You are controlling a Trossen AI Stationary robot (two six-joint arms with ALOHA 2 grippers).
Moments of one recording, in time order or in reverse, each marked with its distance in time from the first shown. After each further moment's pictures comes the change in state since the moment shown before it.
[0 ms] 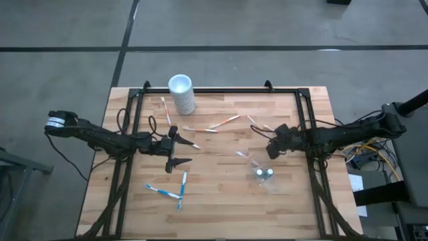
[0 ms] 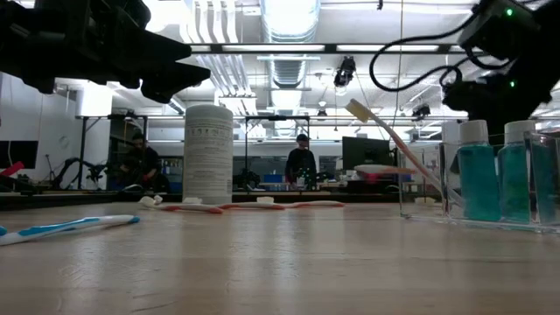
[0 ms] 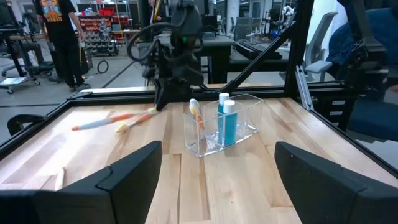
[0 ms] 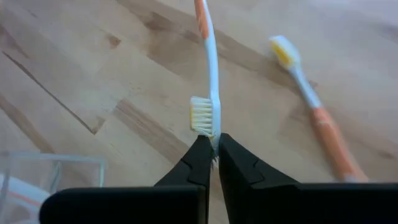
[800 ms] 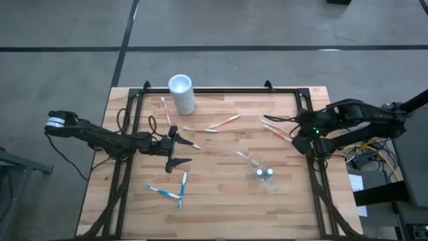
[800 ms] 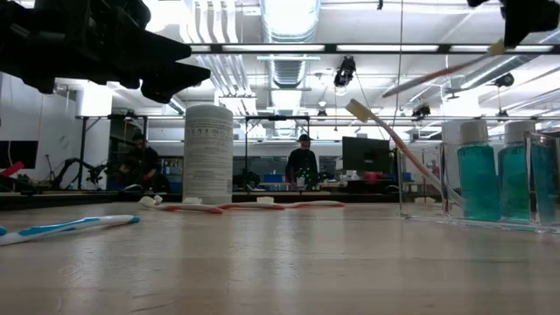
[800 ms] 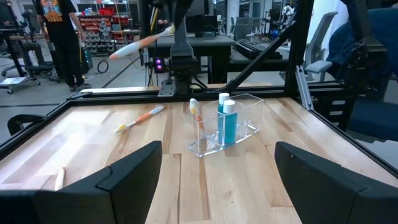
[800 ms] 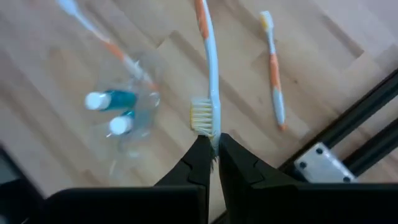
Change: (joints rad) left arm 0.000 0.000 0.000 -0.001 0.000 0.000; right arm -0.013 0.037 0.839 -0.972 -0.337 -0.126
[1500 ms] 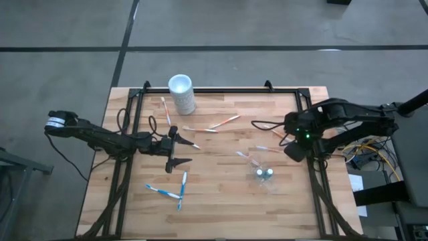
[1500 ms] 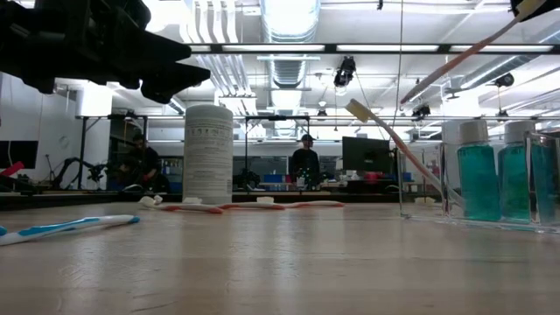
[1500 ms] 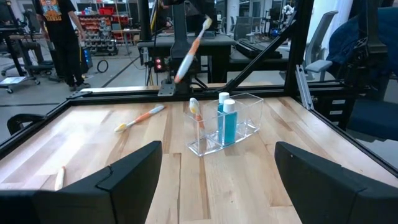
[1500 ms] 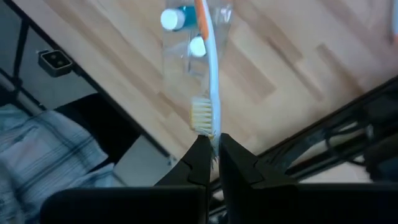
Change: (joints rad) left arm 0.000 0.000 0.000 -0.003 0.000 0.000; right arm 0.000 0.200 0.133 -0.034 -0.426 0.106
